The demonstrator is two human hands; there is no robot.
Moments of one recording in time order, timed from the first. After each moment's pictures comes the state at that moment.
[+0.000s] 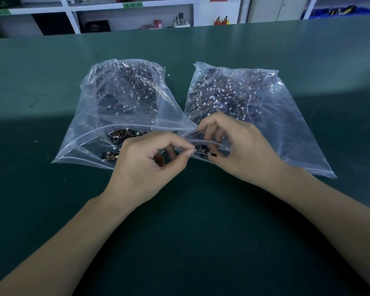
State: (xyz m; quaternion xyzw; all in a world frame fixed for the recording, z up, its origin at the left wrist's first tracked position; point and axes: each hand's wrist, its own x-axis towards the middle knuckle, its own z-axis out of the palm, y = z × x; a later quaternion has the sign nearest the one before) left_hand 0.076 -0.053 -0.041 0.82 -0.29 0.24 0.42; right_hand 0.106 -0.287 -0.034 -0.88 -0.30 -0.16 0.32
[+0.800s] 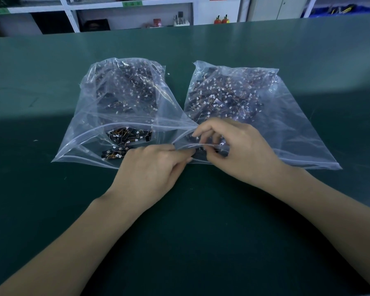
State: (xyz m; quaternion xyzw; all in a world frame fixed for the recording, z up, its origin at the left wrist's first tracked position) left_hand 0.069 -0.058 -0.040 0.93 -0.28 0.22 0.14; right_hand 0.104 -0.285 -0.038 -0.88 -0.32 -0.18 0.31
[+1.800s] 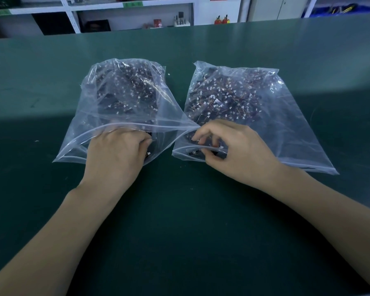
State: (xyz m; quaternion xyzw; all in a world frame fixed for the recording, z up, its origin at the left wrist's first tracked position) left_hand 0.092 -0.017 -0.035 0.96 -0.11 0.26 0.07; right_hand 0.103 -0.284 -0.040 -0.89 -0.31 -0.18 0.30
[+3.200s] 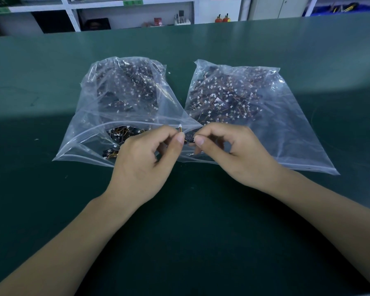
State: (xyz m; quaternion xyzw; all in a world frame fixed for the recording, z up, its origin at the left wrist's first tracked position) left_hand 0.072 -0.056 -0.036 0.87 -0.20 0.22 0.39; right_hand 0.095 -0.275 -0.036 -0.83 -0.29 -0.08 0.47
